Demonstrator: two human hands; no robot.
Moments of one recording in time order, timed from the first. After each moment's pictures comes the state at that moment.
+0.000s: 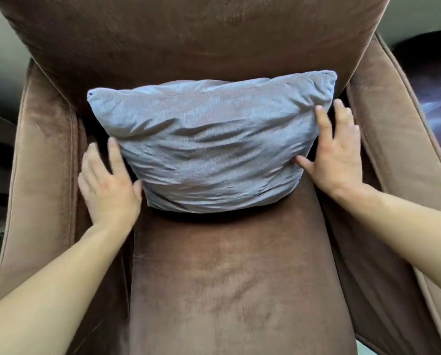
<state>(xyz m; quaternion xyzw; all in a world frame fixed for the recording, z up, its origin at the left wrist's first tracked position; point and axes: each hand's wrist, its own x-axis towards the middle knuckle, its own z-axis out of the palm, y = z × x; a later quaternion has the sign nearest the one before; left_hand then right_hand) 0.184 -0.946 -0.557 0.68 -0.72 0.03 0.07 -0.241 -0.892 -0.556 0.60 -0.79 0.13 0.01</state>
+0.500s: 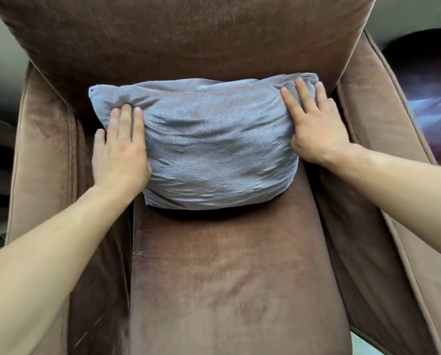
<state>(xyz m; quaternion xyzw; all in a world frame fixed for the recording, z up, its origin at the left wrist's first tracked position) 0.152 -0.994 -0.518 0.57 -0.82 0.07 0.03 -0.238 -0.945 -0.516 0.67 -0.74 -0.02 -0.04</state>
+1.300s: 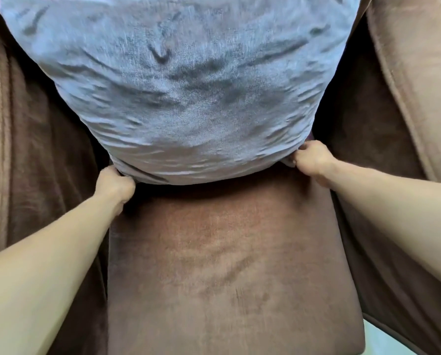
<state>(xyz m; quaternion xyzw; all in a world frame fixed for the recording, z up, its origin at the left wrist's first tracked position) 0.181 -0.939 -0.677 0.82 -0.45 -0.35 0.10 -0.232 -0.866 -0.672 0.31 -0.84 0.19 -0.41</state>
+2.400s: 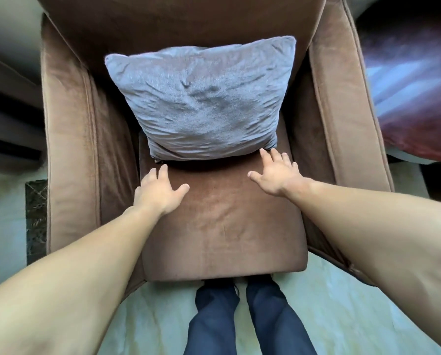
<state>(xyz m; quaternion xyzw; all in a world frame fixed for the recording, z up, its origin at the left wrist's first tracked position) 0.124 -0.804 -0.487 0.69 -0.62 -0.30 -0.21 -0.166 -0.768 -0.502 0.51 -0.76 -0.14 -0.39</state>
